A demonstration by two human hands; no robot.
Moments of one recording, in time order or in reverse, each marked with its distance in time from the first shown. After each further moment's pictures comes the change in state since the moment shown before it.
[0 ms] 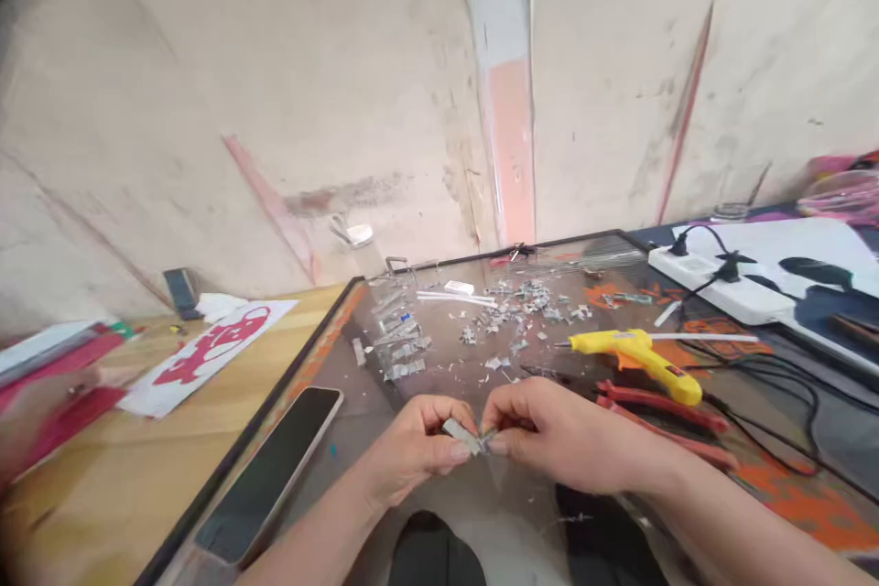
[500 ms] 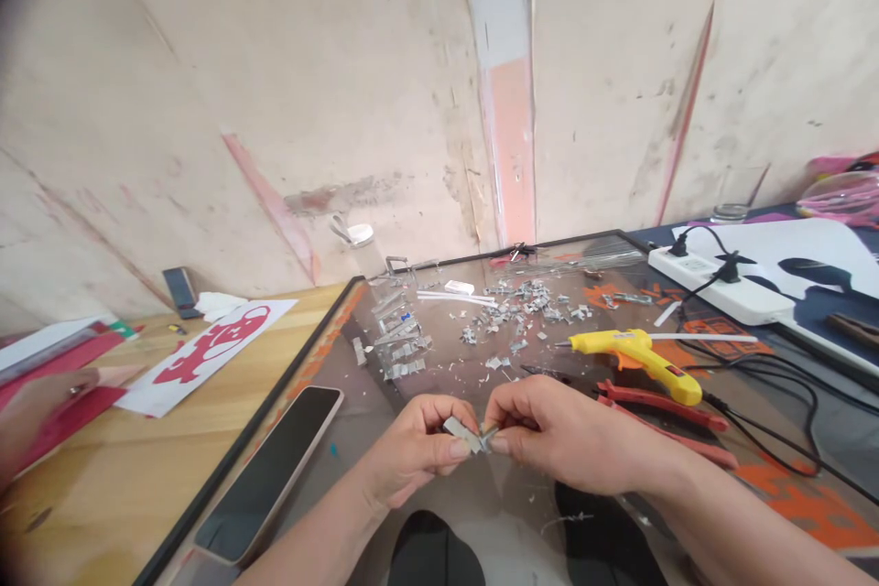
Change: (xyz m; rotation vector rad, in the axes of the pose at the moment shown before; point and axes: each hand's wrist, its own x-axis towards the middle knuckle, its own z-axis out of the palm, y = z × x) left_hand 0.001 -0.001 0.001 -0.069 -0.027 0.012; right_hand -0.006 -0.003 -0.002 0.030 -0.006 0.044
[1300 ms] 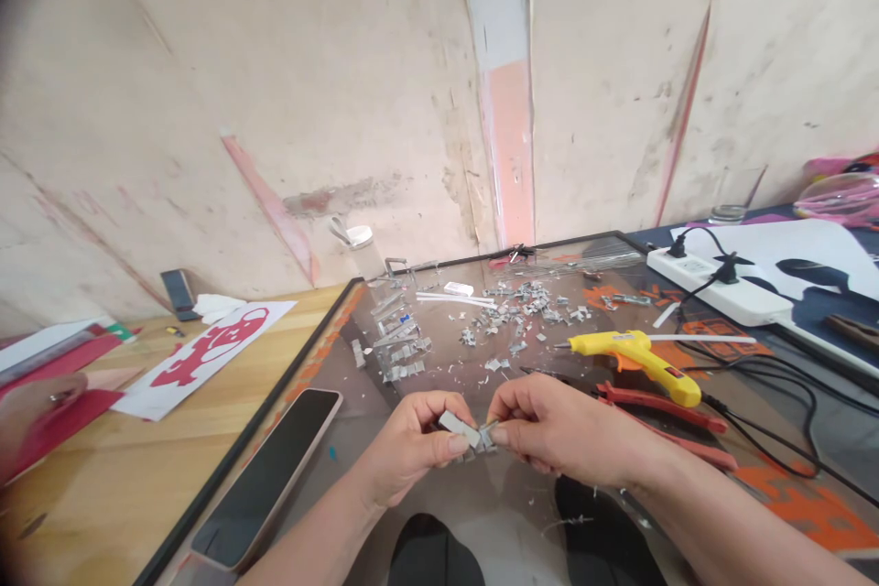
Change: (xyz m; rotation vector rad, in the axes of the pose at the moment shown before) left_hand -0.002 0.007 0.004 0.087 0.063 0.078; right_hand 0.004 0.009 0.002 0.175 0.024 0.122
